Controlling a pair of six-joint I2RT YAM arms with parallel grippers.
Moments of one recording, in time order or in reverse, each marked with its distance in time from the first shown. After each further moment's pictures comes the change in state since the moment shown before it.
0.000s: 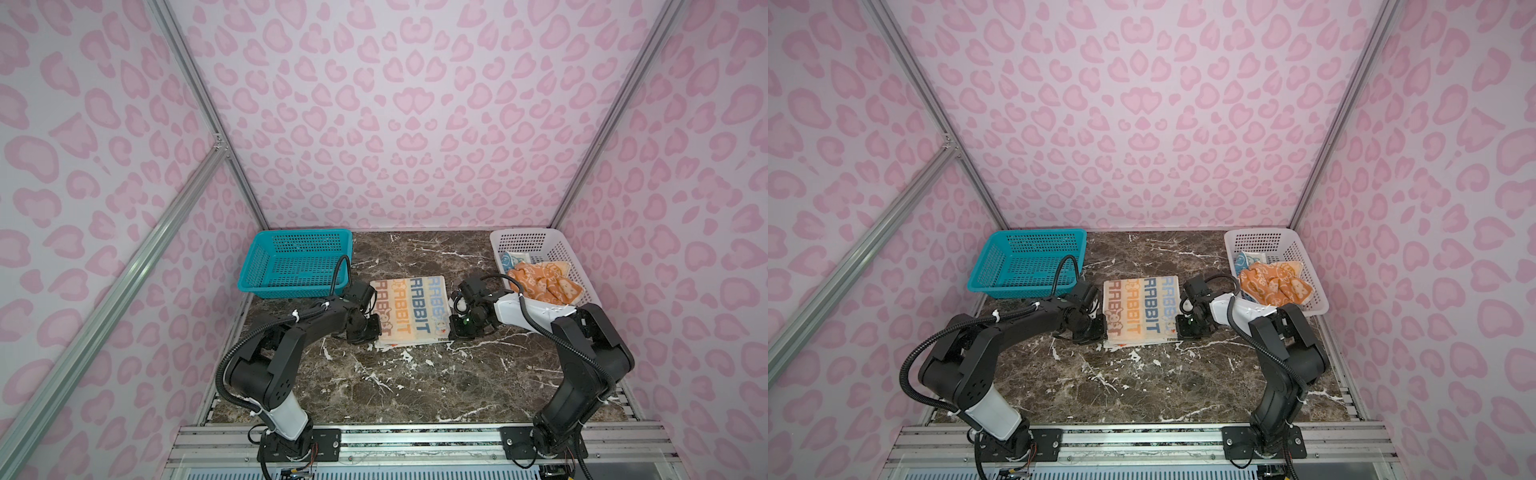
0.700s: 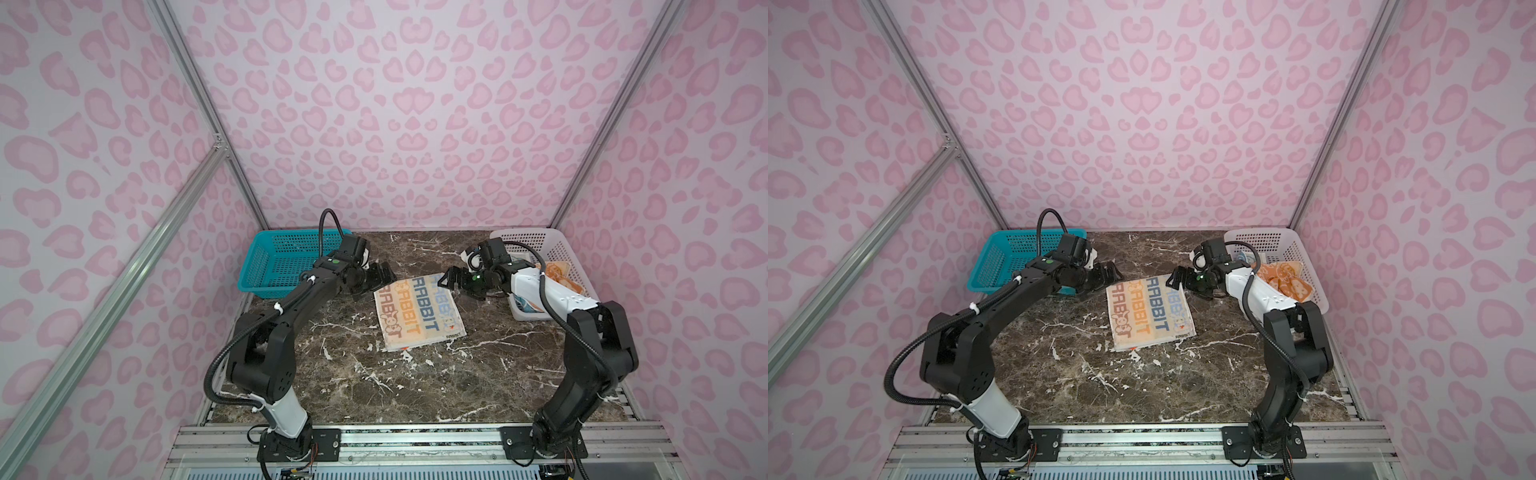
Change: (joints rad) left arm 0.085 0.094 0.491 -0.053 0.164 -0.092; right arm -0.168 0.074 0.325 0.112 -0.202 0.181
